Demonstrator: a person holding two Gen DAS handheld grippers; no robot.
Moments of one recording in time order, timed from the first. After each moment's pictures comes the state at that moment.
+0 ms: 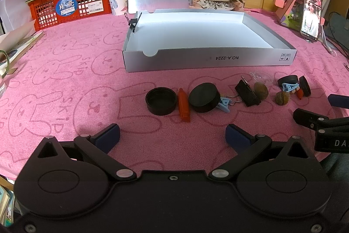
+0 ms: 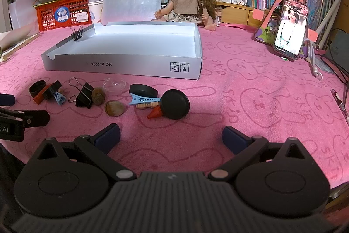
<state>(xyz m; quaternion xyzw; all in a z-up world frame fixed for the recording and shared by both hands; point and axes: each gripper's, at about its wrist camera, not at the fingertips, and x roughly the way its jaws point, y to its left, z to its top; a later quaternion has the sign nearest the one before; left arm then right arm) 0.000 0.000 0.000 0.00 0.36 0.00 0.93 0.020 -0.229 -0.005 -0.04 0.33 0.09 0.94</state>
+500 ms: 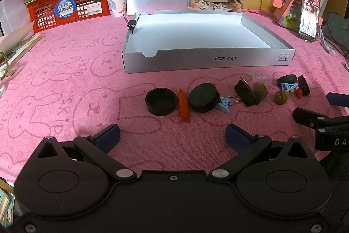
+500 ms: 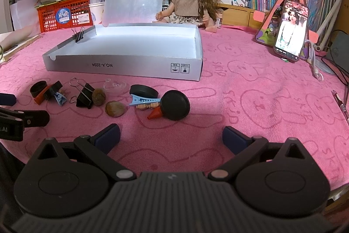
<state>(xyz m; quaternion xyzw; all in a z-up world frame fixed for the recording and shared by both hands) -0.002 0.001 -0.001 0.01 0.36 -0.01 0.93 0.018 -0.229 -0.007 -0.04 0.32 0.10 0.94</state>
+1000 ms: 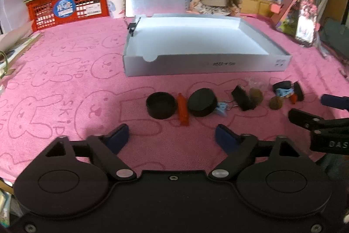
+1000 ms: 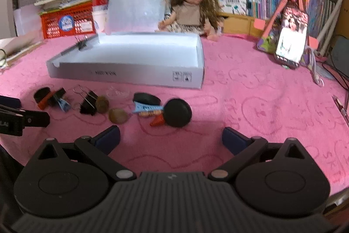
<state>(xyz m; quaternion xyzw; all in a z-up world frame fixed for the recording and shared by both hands) -0.005 0.007 0.009 -0.01 0.36 -0.03 0.93 0.013 -0.229 -0.004 -0.04 0.29 0.11 0.95</state>
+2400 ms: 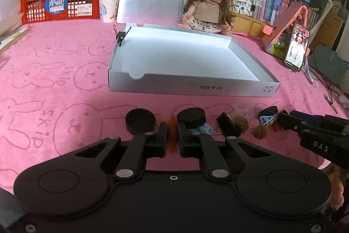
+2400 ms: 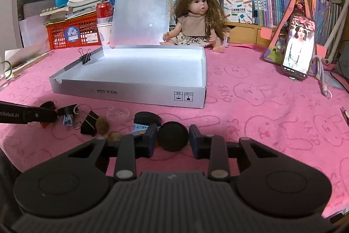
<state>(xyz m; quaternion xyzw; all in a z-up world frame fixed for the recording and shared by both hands) 0.014 0.010 0.015 -0.07 0.33 -0.05 0.94 0.031 -0.238 0.007 -0.02 0.27 0.13 0.95</state>
